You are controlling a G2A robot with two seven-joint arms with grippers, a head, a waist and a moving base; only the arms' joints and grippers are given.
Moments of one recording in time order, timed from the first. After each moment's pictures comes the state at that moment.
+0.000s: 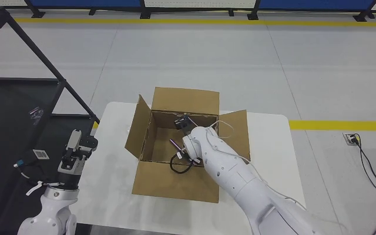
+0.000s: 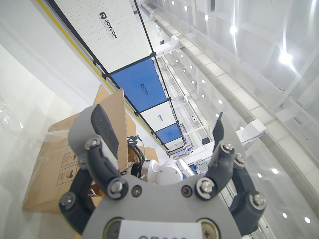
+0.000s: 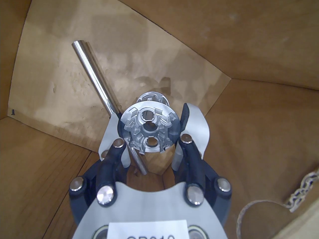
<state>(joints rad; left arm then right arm) 1.47 -1.21 -1.80 -1.91 -0.16 -0.27 -0.23 -0.22 -1.78 0.64 -0.48 -1.01 0.20 0.91</state>
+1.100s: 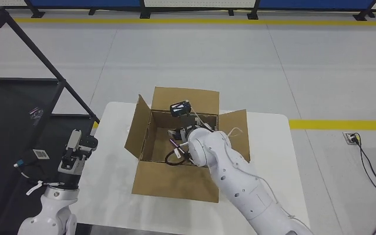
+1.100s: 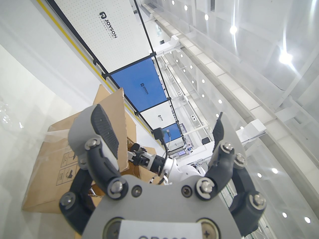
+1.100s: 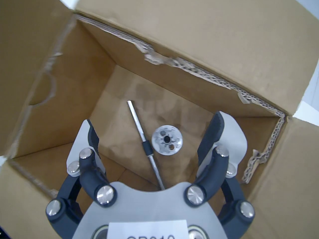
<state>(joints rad) 1.47 -1.21 -1.80 -1.91 -0.16 -0.27 -0.23 -0.50 -1.64 0.90 -1.20 -1.18 0.23 0.84</state>
